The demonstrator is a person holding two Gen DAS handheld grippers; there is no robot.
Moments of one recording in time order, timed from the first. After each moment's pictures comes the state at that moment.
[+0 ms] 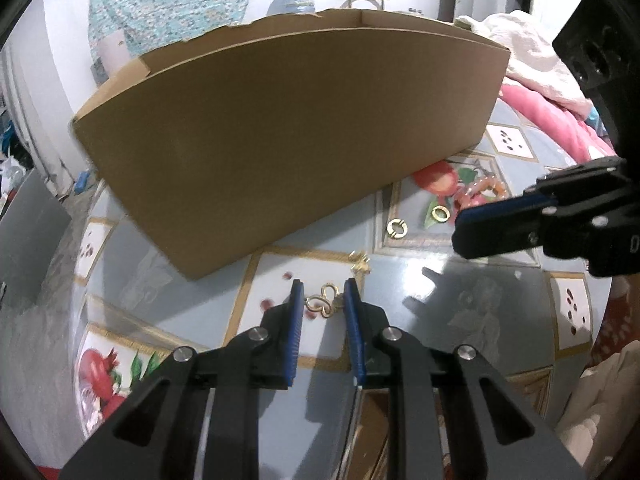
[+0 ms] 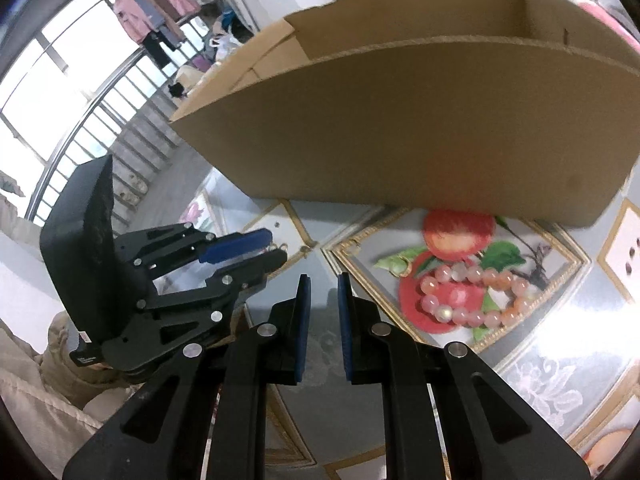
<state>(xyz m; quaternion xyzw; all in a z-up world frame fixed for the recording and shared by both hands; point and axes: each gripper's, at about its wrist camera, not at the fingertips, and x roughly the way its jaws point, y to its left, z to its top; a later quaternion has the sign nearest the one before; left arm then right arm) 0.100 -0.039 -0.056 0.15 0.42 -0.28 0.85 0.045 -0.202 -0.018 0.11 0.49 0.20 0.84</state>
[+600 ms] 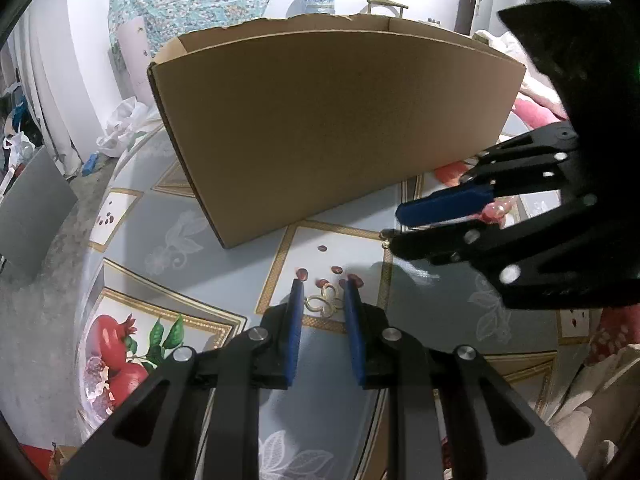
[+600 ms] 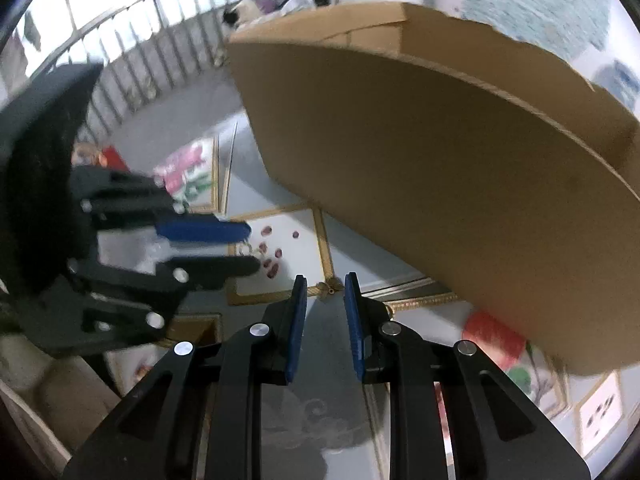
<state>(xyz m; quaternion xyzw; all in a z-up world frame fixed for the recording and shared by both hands) 0.095 -0.011 -0.057 0.12 0.42 -0.27 0.86 0.072 -0.139 -0.033 -0.13 0.47 0.25 0.83</state>
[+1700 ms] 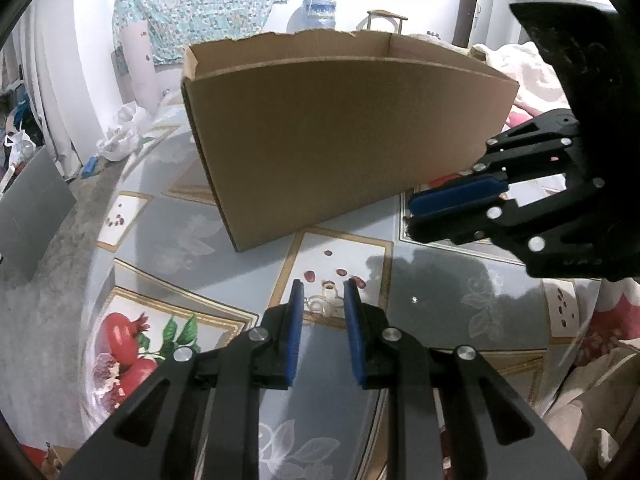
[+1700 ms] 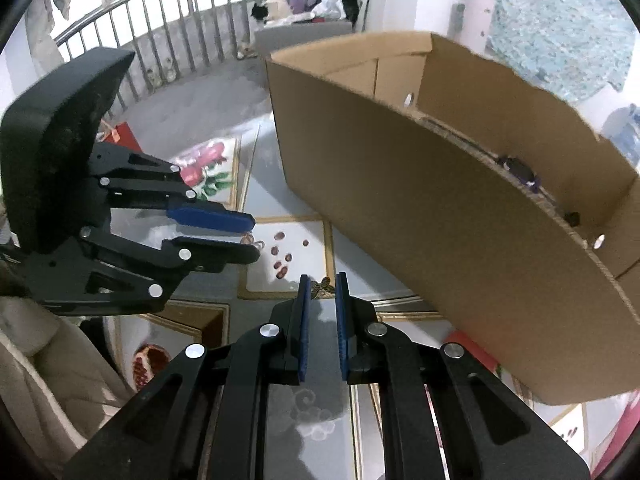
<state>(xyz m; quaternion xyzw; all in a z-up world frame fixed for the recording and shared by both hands) 0.090 0.001 -0.045 0.11 0.40 -0.28 0.87 0.052 -0.160 0.000 -0.15 0.43 0.28 0.84</state>
